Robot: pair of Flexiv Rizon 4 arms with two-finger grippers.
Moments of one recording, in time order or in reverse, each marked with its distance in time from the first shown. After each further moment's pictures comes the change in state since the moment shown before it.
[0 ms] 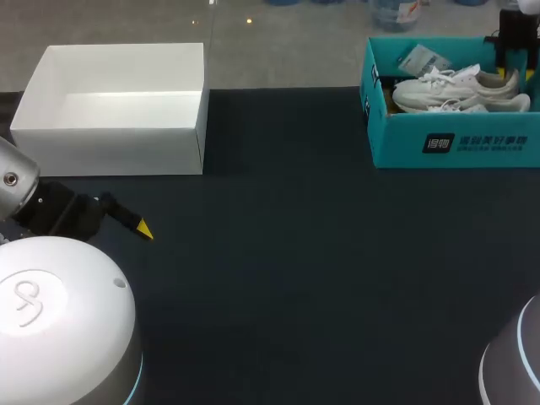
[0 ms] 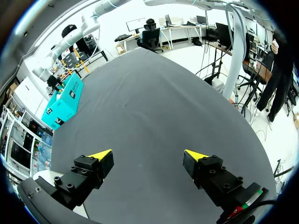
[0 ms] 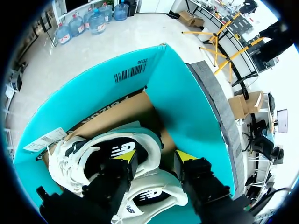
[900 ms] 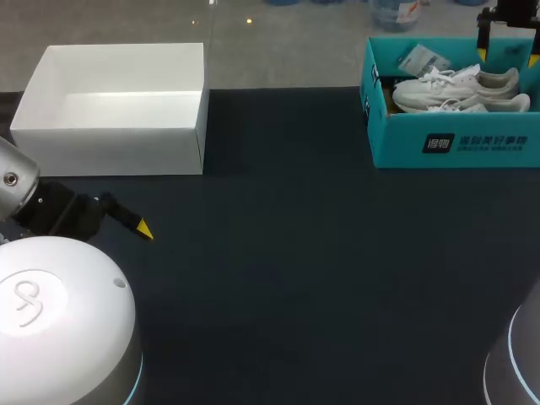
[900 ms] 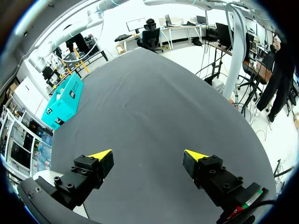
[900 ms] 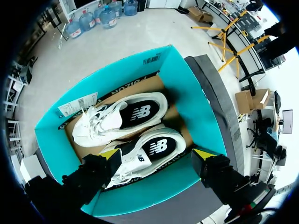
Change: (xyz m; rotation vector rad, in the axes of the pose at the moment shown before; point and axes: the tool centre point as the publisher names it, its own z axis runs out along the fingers) left arm 0.000 0.000 0.000 0.000 0.000 0.000; right arm 0.005 -0.069 -0.094 0.082 0.097 -0.037
